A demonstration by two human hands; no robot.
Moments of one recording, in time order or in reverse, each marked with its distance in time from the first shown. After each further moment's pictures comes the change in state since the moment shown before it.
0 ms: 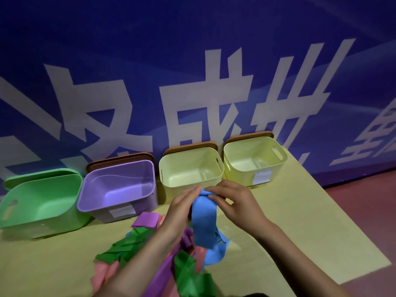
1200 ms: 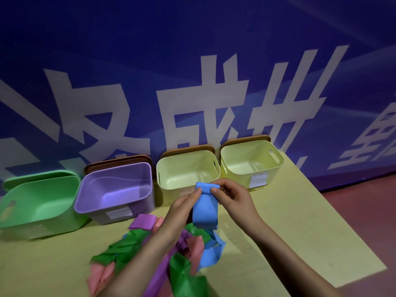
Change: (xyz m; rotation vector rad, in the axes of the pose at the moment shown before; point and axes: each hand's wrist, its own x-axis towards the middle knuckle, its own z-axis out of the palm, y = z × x) left_hand -0.007 0.001 0.013 0.124 -0.034 0.016; right_hand 0.005 -0.014 -0.007 0.523 0.085 0.486
